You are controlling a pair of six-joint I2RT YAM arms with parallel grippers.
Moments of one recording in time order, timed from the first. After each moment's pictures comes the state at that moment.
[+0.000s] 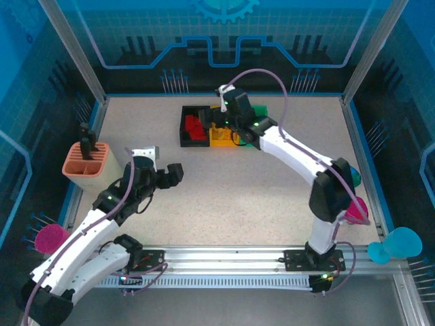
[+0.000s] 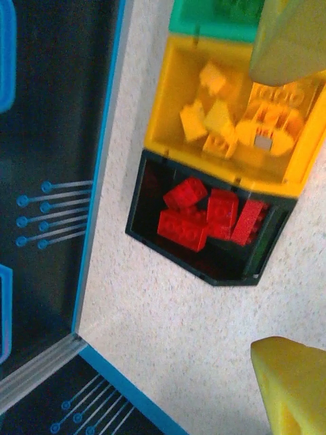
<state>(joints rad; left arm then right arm) -0.45 0.78 0.70 -0.53 -0.16 -0.53 0.64 1.78 1.59 -0.31 0.14 0.28</state>
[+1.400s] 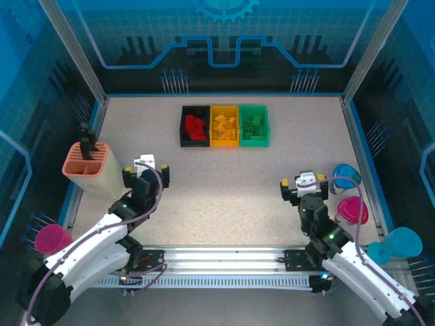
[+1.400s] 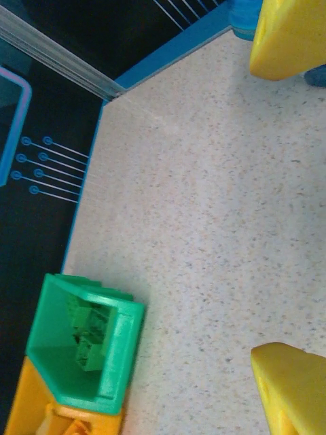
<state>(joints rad) -0.51 0.80 0.40 -0.16 -0.75 -0.23 0.59 0.33 0.17 -0.20 0.67 -0.03</state>
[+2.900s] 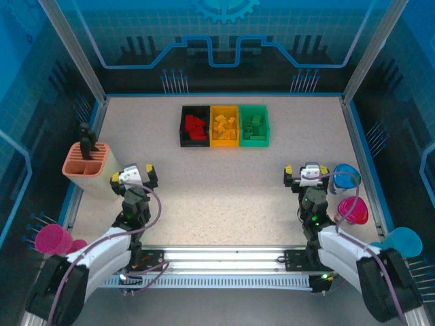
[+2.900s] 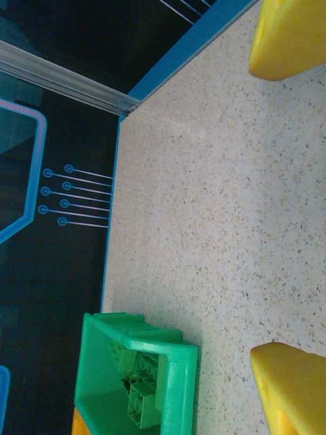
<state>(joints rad) -0.29 0.88 0.02 0.69 -0.70 -0.09 0.29 0.93 0.01 0.79 0.45 -0.09</state>
